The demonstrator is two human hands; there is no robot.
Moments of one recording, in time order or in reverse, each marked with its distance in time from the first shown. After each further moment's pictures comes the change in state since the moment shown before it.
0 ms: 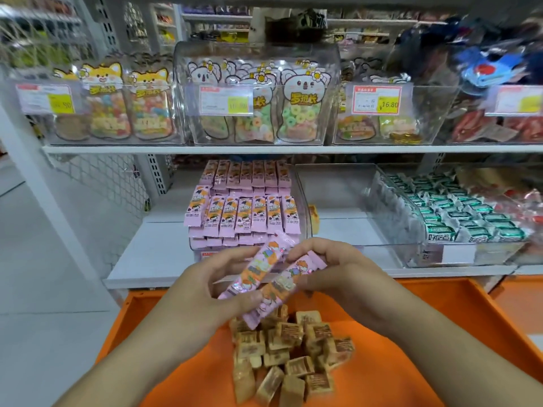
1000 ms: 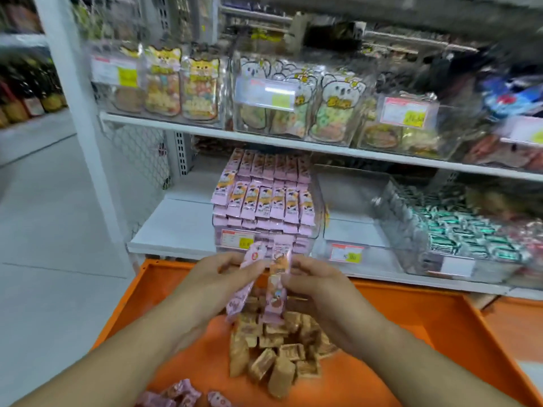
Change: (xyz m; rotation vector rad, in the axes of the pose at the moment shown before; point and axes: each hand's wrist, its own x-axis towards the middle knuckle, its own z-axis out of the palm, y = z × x) left_hand -0.021 -0.028 0.000 -0.222 0.131 -0.216; right_hand -0.016 0.031 0.060 0.044 -0.002 0.073
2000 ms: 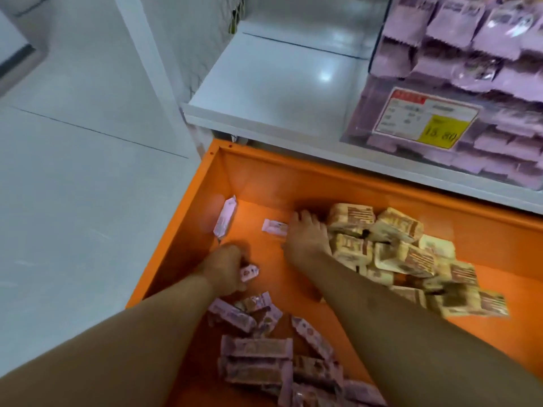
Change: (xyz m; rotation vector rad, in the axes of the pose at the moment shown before) left_hand 0.126 -0.348 -0.167 0.988 -0.176 -0.386; right_hand 0.275 0.316 0.109 -1.497 -0.095 0.156
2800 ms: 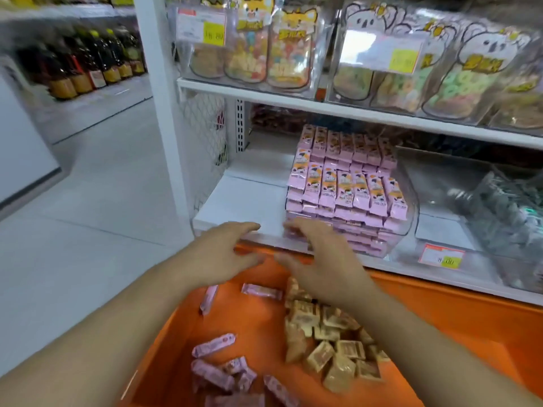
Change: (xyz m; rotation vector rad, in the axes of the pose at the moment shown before) left_hand -0.182 0.160 -0.209 -0.074 0.405 0.415; right_hand -0.205 0.014 -0.266 0.402 0.501 -0.351
